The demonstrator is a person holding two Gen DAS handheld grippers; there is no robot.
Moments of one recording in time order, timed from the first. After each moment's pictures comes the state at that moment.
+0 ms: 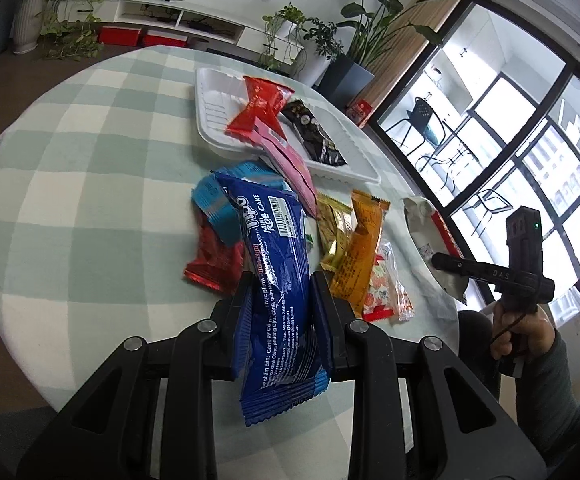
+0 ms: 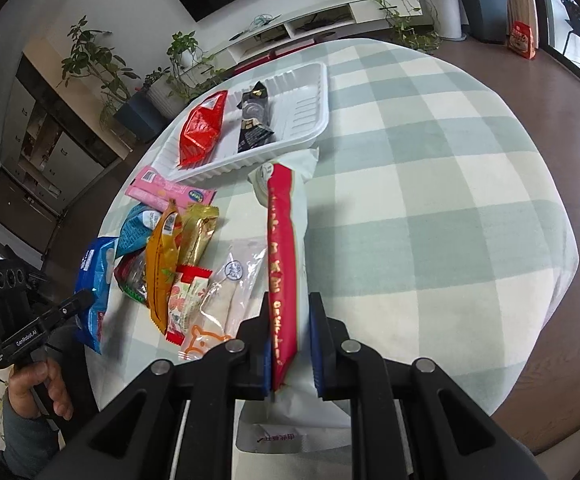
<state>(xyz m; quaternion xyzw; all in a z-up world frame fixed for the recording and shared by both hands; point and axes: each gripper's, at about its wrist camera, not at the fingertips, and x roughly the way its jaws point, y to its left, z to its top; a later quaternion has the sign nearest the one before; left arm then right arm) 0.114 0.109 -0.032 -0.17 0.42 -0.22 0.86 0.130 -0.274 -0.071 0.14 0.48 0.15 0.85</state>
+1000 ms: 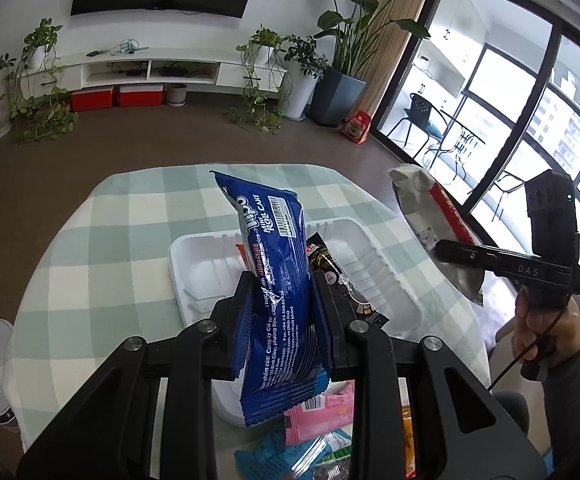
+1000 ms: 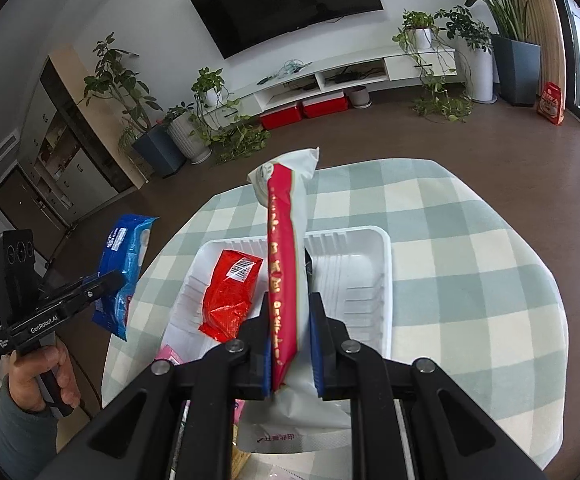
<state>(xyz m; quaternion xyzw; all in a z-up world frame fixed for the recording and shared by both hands) 0.337 0.075 0.058 -0.07 0.39 -0.24 0.89 0.306 -0.230 0.018 0.11 0.41 0.18 0.89</state>
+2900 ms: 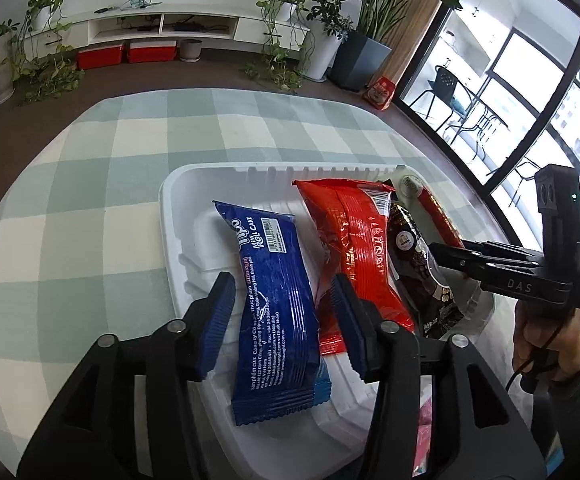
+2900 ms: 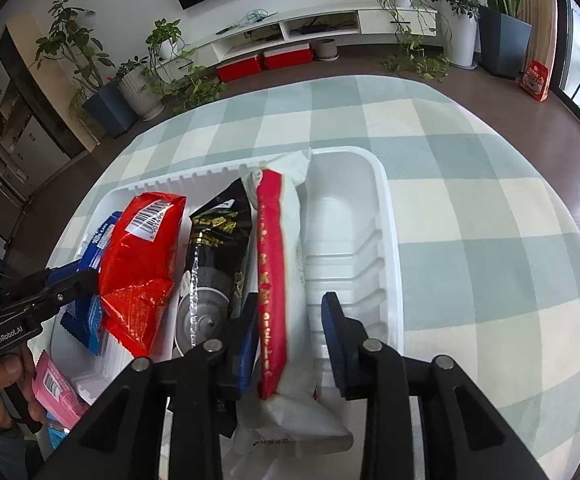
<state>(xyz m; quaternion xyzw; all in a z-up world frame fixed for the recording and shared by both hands) 0.393 0.065 -0.050 -0.07 0.46 -0.22 0.86 0.358 -0.204 -0.082 0.06 0.48 0.11 0.87</state>
